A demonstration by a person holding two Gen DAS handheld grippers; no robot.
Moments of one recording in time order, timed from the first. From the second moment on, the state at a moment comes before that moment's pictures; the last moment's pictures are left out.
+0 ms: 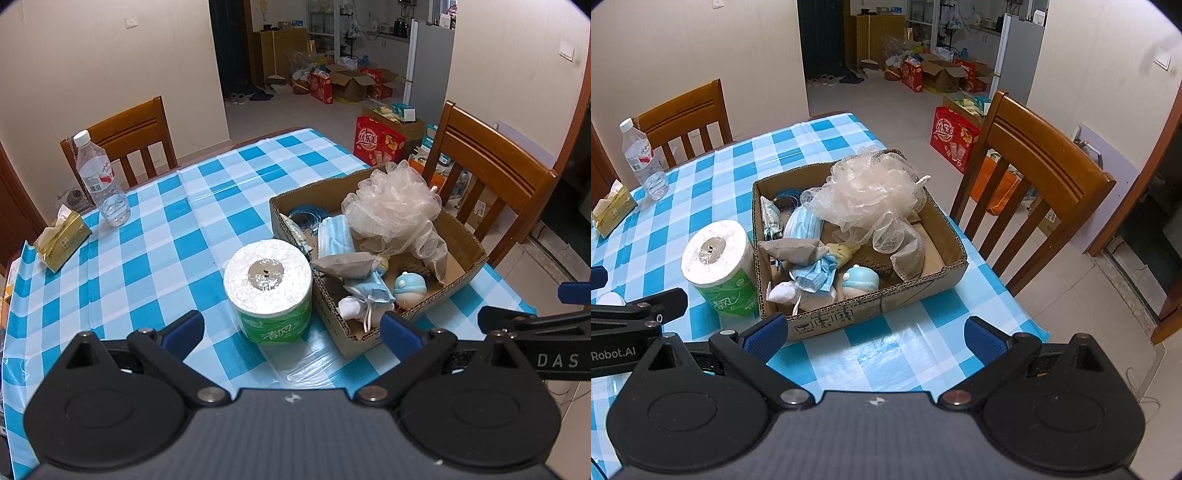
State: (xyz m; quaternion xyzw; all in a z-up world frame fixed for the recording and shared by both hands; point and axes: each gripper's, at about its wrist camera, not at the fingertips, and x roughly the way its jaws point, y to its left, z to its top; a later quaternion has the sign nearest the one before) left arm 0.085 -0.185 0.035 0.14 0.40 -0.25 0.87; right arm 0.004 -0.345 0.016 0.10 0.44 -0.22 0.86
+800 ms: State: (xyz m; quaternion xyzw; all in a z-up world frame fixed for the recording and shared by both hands) left arm 0.081 -0.187 0.036 0.14 0.40 -0.24 0.87; right arm 0.004 -0.349 0.018 0.10 0.44 -0.21 0.87
